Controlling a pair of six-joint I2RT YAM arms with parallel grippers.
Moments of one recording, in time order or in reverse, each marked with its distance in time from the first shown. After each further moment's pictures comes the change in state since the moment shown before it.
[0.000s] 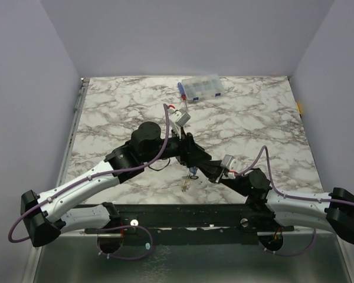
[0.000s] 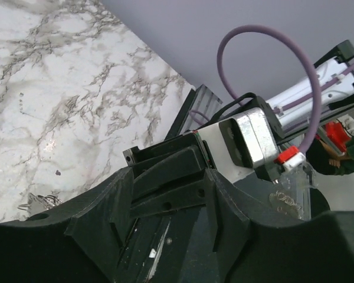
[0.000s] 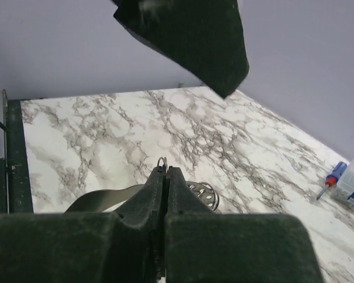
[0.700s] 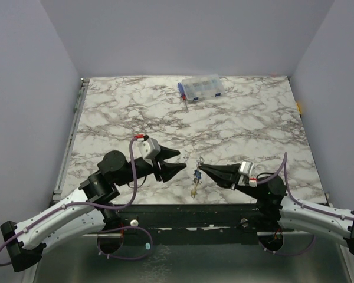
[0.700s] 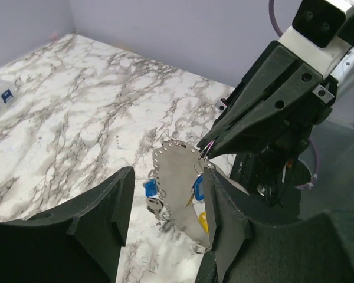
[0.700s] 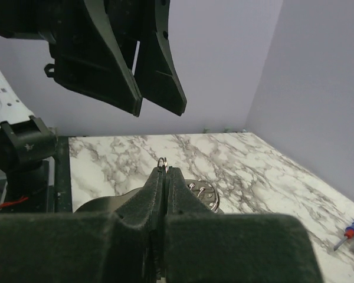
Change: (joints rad) left arm 0.000 -0.439 -0.343 0.111 -0.135 0.432; right arm 0.000 -0.298 -0.016 -0.116 -0.128 0.038
